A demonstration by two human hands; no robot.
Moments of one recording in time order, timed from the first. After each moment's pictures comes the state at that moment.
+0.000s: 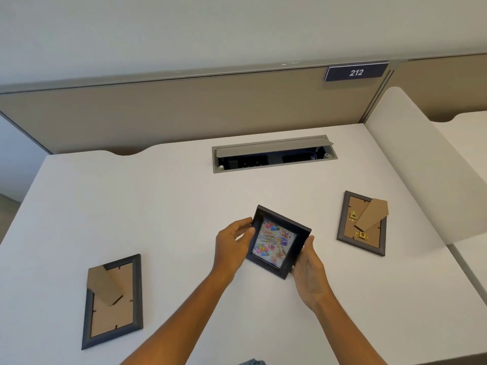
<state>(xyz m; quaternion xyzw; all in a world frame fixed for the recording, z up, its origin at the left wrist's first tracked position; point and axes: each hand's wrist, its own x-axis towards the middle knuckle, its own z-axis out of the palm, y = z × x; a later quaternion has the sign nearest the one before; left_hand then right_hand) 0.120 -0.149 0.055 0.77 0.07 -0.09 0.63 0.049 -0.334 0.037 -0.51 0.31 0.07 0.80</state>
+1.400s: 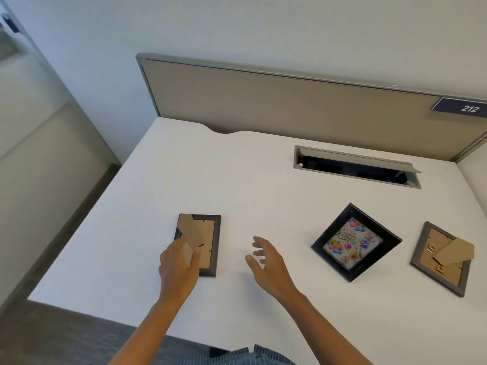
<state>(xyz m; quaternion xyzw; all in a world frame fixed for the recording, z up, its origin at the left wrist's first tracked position) -0.037 0.148 0.010 0.90 0.26 0.03 0.34 0.020 -0.101 0.009 -0.85 -0.05 0.18 0.50</state>
